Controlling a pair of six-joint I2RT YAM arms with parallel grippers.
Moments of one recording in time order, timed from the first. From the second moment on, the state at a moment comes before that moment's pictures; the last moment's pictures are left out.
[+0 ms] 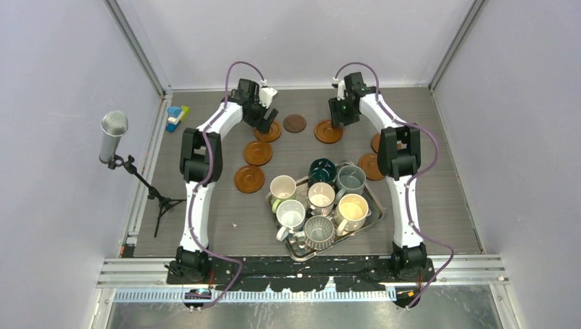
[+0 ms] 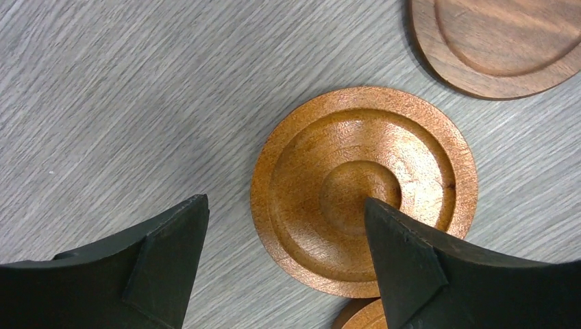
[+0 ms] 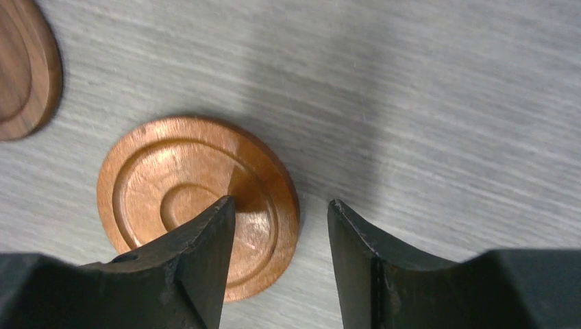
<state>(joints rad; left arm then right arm) -0.25 2.39 2.03 -0.55 0.20 0.39 0.21 2.47 2.18 -0.73 -0.14 -0.06</state>
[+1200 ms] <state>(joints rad) -0.20 2.55 2.31 -0.61 0.07 0.40 0.22 2.53 2.29 -0.74 -0.08 -0.06</state>
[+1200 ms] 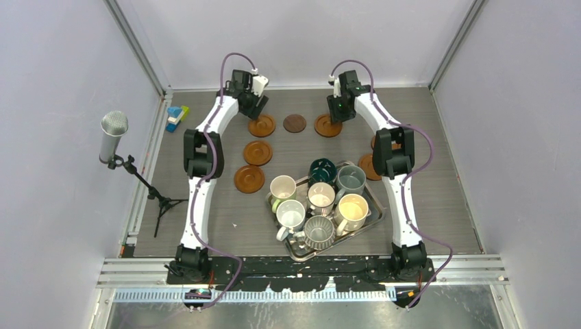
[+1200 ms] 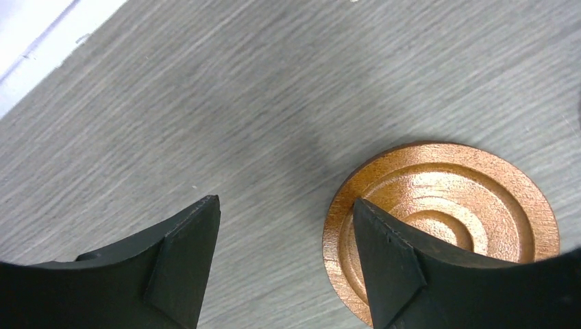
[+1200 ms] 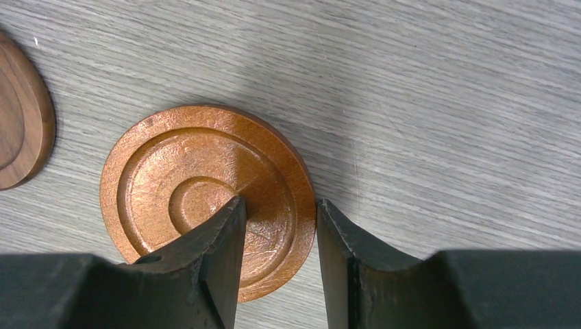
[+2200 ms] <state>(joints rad) -0.17 2.57 2.34 -0.57 0.05 0.42 0.27 2.56 2.34 -0.72 0.06 -0.10</state>
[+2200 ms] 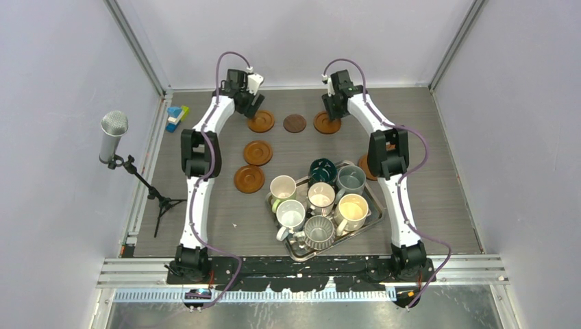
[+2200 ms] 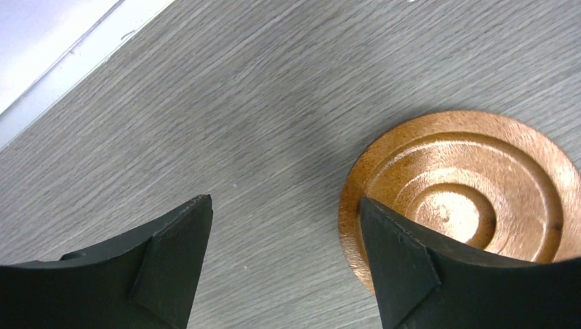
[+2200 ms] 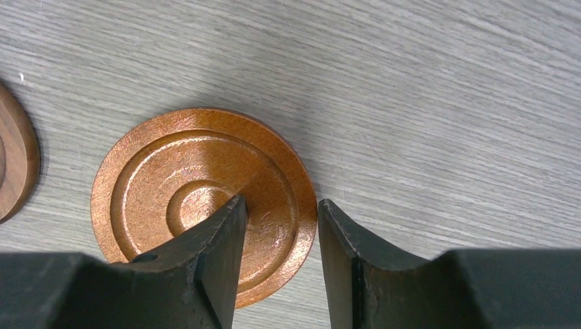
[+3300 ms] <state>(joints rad) -0.17 2.11 1.73 -0.69 0.32 0.50 -0.10 2.25 2.09 -1.03 -0.15 -0.29</state>
